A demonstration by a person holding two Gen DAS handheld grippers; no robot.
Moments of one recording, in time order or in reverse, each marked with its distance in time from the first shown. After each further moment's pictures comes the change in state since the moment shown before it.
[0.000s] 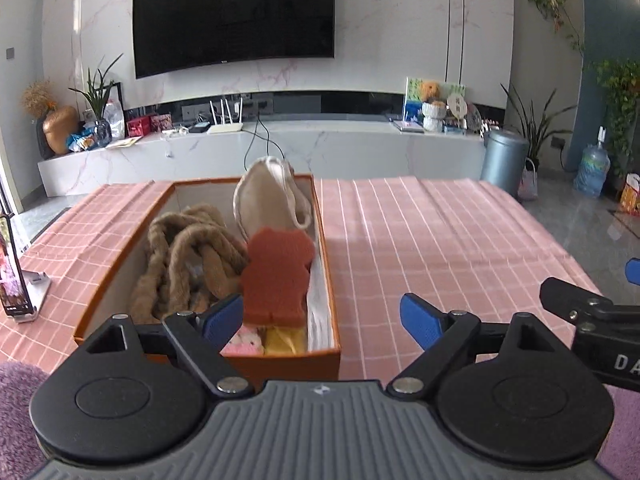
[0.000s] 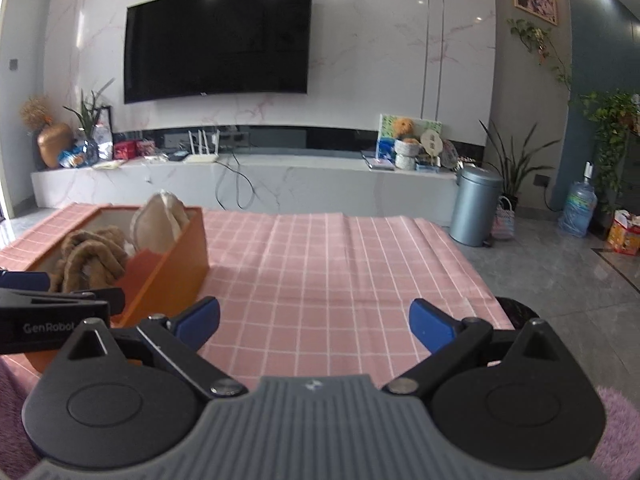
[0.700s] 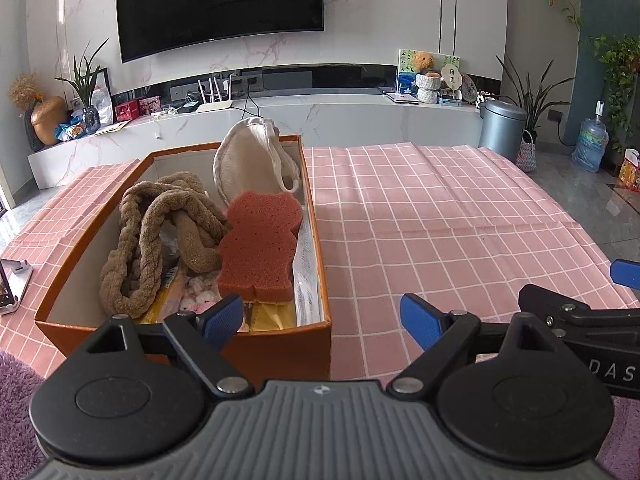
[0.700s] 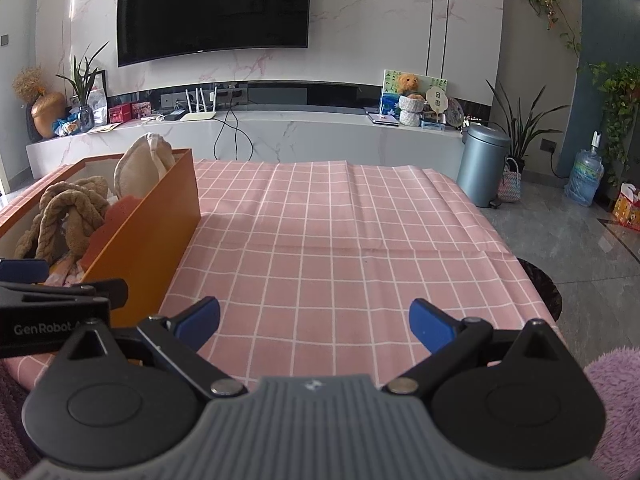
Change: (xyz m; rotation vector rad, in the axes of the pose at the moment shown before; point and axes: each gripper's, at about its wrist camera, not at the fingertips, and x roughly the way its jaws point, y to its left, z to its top) left arm 0.027 -0.010 -0.014 0.026 0.070 -0.011; right arm 0.045 0.005 -0.020 0.005 0.097 0.015
